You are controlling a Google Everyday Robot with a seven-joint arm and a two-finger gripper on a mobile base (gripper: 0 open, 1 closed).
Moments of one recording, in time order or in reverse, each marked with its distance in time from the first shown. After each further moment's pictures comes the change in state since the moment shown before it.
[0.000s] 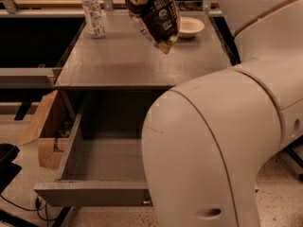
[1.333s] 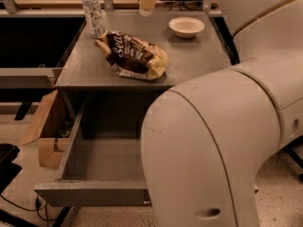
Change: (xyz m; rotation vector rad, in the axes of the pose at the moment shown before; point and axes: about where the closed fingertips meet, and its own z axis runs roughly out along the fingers) arm 0.000 0.000 0.000 0.001 0.000 0.000
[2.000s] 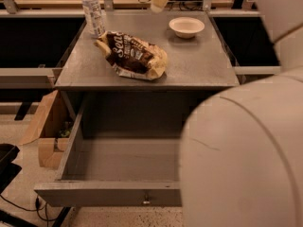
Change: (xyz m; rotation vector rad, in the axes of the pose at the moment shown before) arm 0.034 -0.010 -0.012 0.043 -0.068 0.151
